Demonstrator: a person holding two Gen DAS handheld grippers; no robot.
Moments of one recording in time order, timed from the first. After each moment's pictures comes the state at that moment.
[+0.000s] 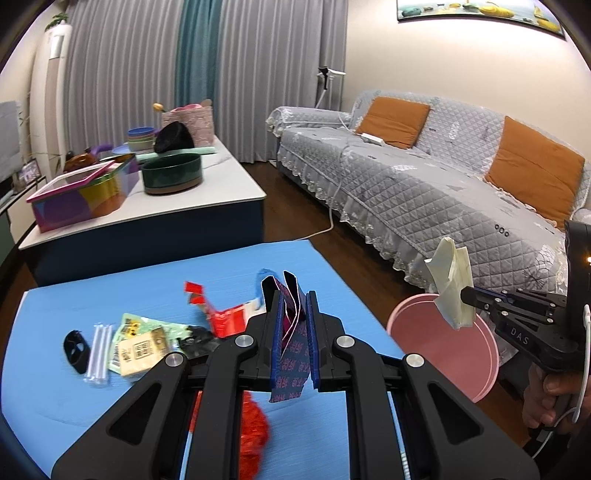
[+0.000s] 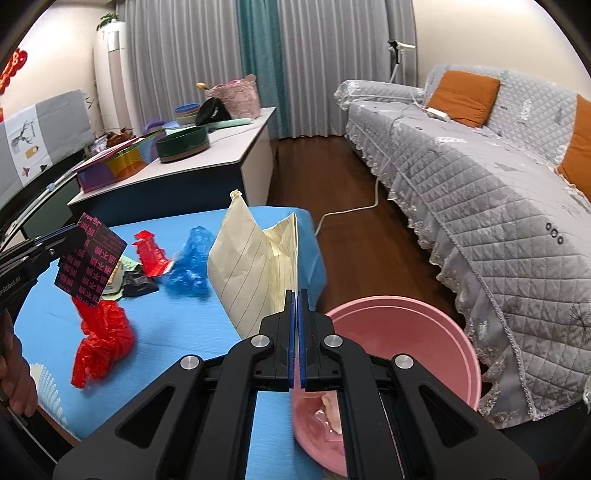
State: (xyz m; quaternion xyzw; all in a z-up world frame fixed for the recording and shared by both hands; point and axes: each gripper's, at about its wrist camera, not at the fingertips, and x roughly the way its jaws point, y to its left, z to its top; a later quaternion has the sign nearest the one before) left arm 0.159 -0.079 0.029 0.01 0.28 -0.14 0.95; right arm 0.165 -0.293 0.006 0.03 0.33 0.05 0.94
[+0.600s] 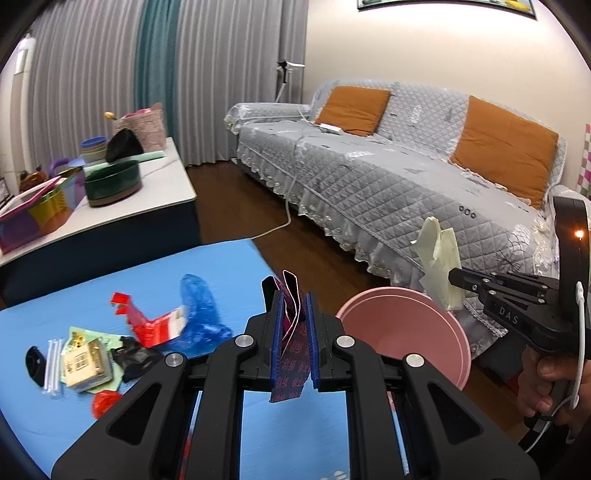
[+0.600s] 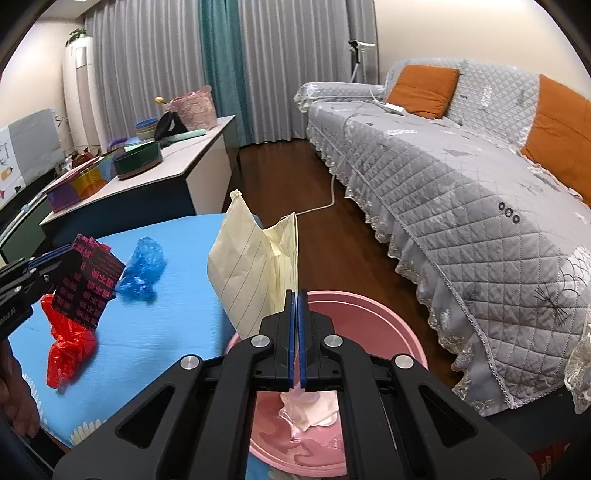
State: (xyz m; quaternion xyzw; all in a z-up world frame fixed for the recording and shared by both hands) left arm 0.159 -0.155 0.019 0.03 0.28 -0.21 0.94; right arm 0.153 -0.359 0.003 0.05 0.32 -0.01 0.94
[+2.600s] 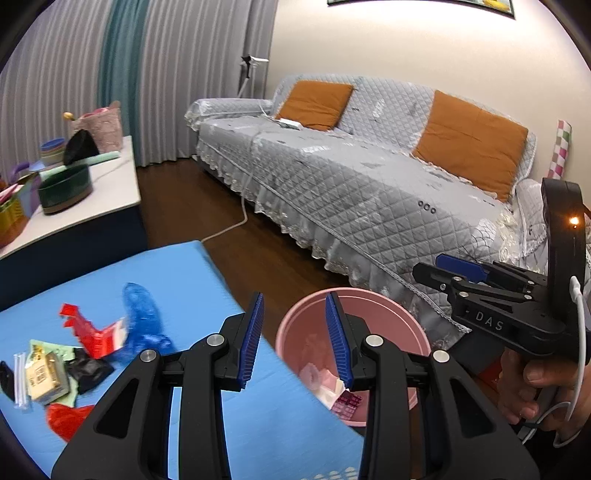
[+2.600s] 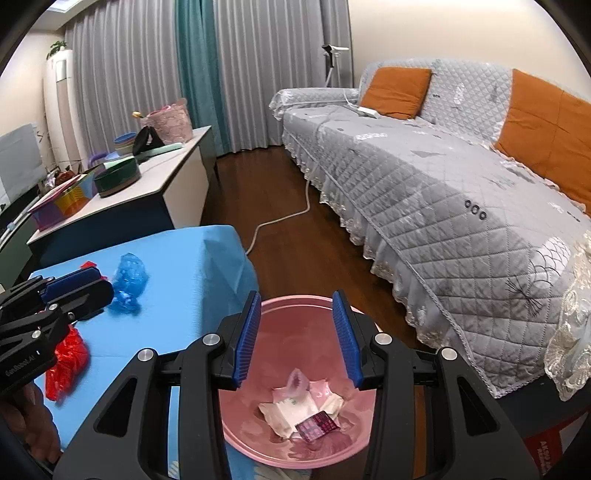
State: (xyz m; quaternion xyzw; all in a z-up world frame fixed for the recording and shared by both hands) left arm 0.162 -0.182 0.025 0.02 0.29 -0.27 0.92; right arm 0.140 -0.371 0.019 0.06 0.31 -0.05 0.95
